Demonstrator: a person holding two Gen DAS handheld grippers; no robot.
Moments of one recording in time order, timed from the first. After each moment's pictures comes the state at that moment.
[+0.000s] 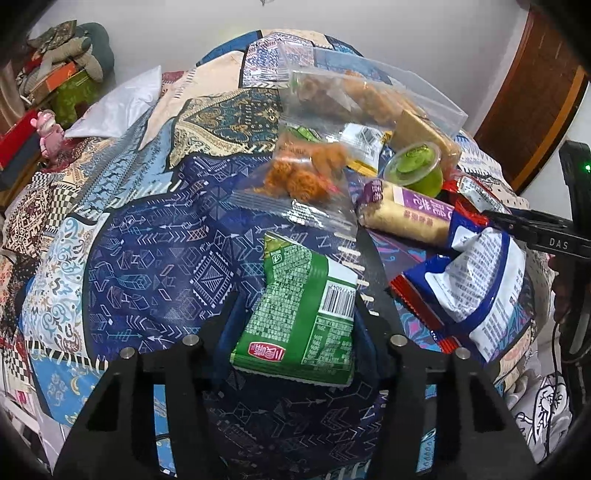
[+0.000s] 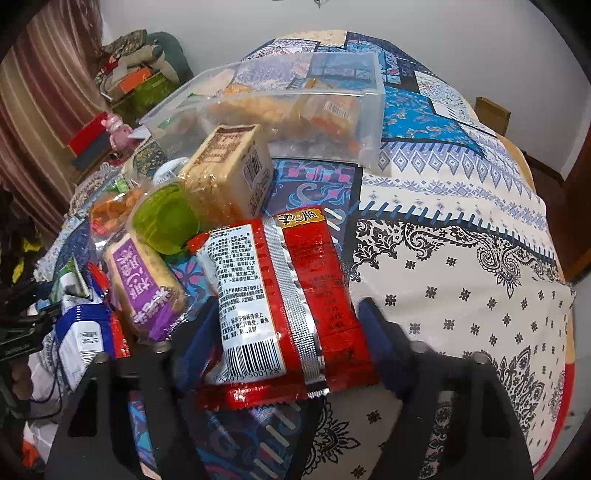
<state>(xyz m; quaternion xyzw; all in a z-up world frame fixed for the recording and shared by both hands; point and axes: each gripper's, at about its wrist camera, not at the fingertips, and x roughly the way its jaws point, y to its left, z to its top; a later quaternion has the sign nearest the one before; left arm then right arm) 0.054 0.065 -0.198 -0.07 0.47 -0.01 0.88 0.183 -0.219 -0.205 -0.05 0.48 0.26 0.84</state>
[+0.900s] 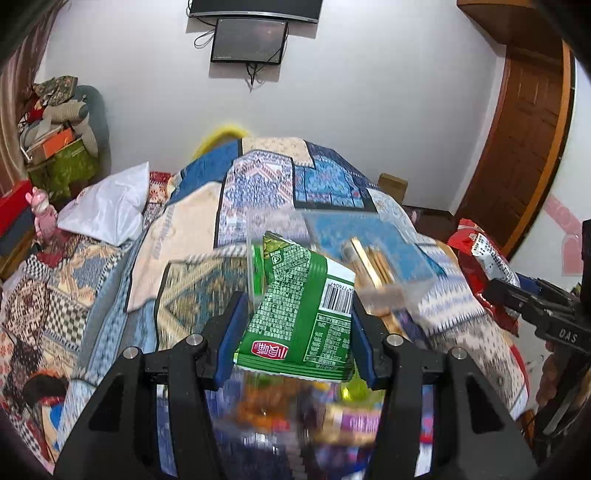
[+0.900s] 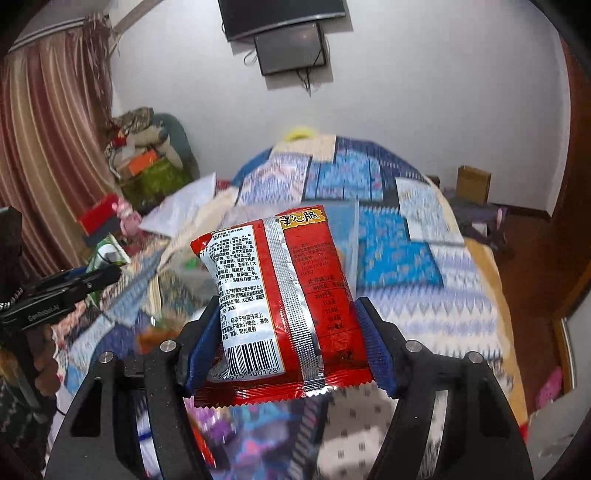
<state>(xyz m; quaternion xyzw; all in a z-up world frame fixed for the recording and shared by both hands) 0.162 0.057 -0.065 -0.08 0.33 -0.02 0.94 0.206 -0.224 -0.089 0.01 0.33 0.25 0.91</state>
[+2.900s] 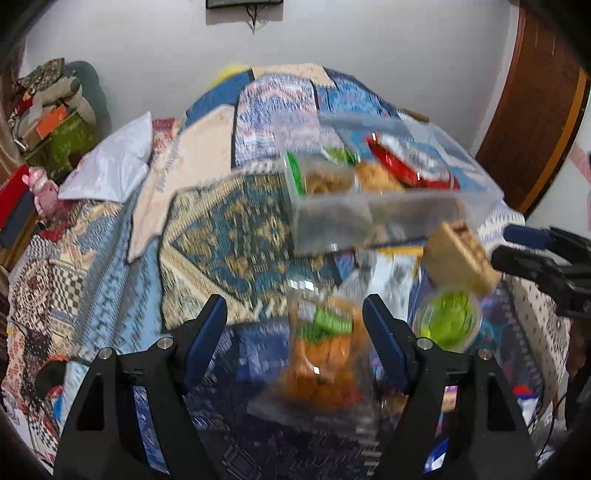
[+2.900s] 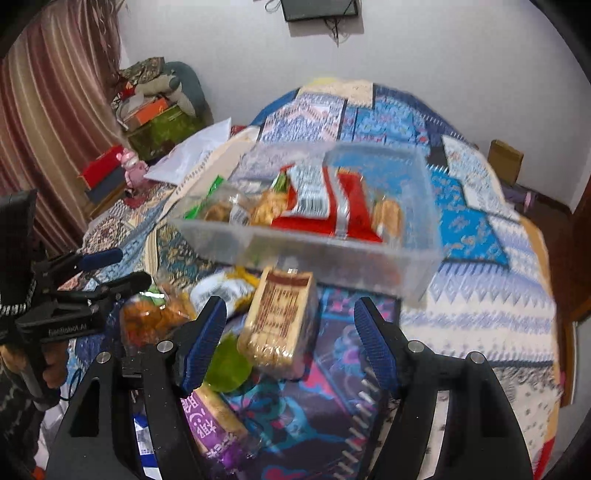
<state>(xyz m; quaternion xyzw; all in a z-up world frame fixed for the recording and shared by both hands) 0.174 0.075 -0.160 -0.03 0.44 -0.01 0.90 0.238 -0.157 -0.151 -0.04 0.42 0.28 0.86</state>
